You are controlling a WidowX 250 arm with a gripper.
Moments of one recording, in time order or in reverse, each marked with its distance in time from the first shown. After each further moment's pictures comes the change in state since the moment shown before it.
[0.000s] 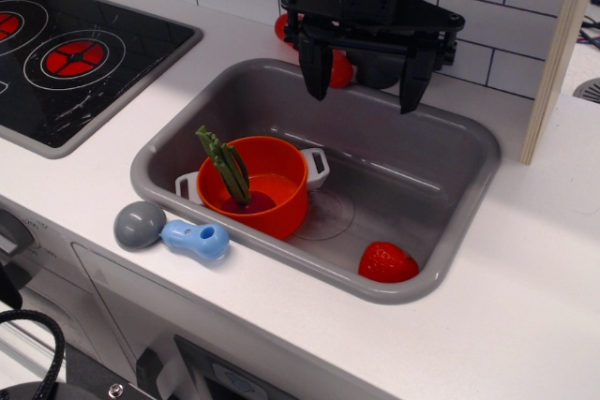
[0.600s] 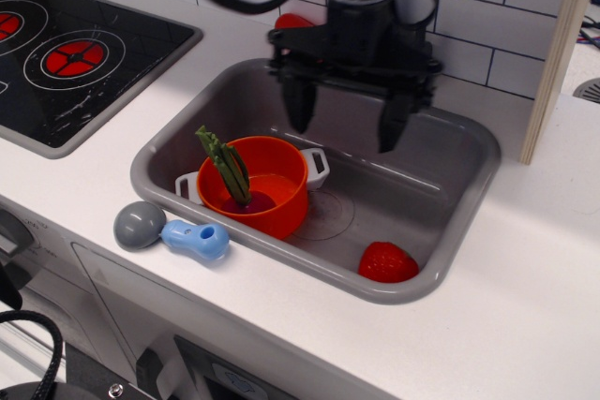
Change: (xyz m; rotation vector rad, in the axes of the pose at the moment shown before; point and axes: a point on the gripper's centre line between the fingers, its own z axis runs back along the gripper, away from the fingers) arm -0.015 0.023 -0.016 0.019 0.030 -0.033
